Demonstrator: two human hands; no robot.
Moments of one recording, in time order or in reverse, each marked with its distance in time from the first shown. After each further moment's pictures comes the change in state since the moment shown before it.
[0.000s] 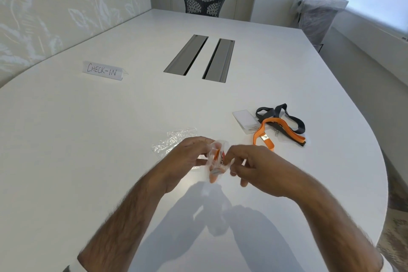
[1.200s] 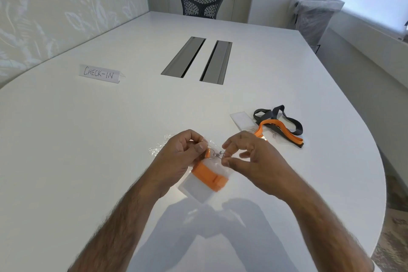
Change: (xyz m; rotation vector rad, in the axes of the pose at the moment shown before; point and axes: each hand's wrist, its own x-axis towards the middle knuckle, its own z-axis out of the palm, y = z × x) left_hand -0.008 0.002 -0.006 0.013 0.115 0.158; right_hand 0.006 0.002 0.005 0.218 0.307 -0.061
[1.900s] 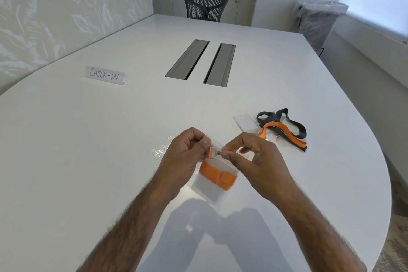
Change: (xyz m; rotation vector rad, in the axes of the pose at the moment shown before) left_hand -0.003 0.008 0.015 -0.024 0.152 0.068; right_hand -0.002 -0.002 0.013 0.102 0.224 -0.168
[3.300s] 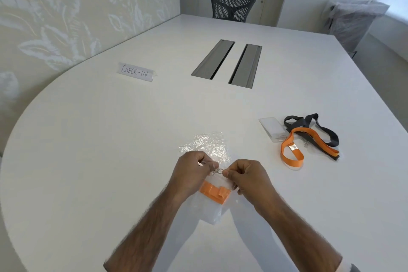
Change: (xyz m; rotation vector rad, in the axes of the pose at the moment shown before) left_hand 0.002 -0.062 -0.046 0.446 0.156 -0.192; right_hand 0.011 0.049 0.090 0.130 -0.146 0.476
